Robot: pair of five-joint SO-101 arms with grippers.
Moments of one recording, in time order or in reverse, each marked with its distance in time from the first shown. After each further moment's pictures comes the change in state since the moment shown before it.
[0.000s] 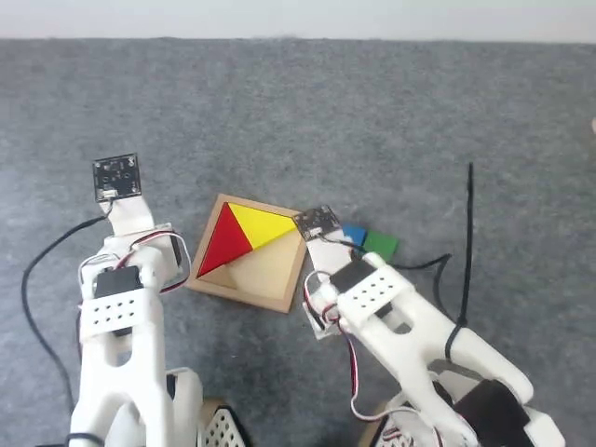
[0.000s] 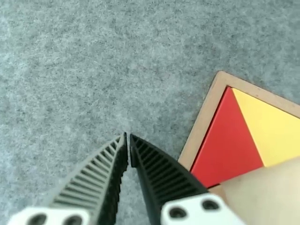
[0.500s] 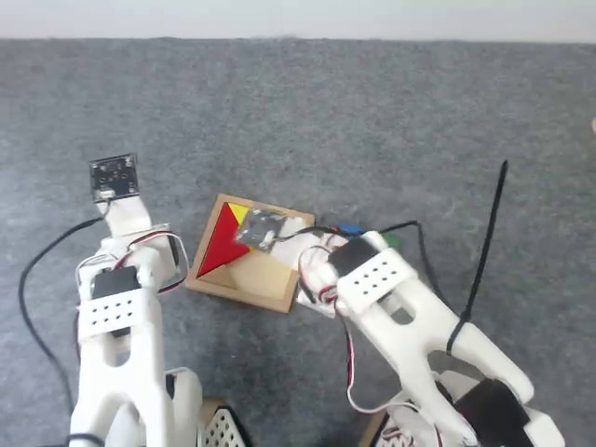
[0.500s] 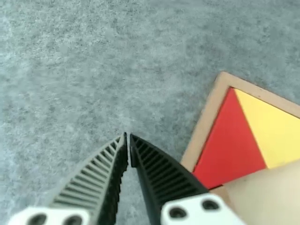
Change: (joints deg) left arm -1.5 0.0 0.0 0.0 0.0; right arm -0.4 0.0 -9.6 -2.7 42.9
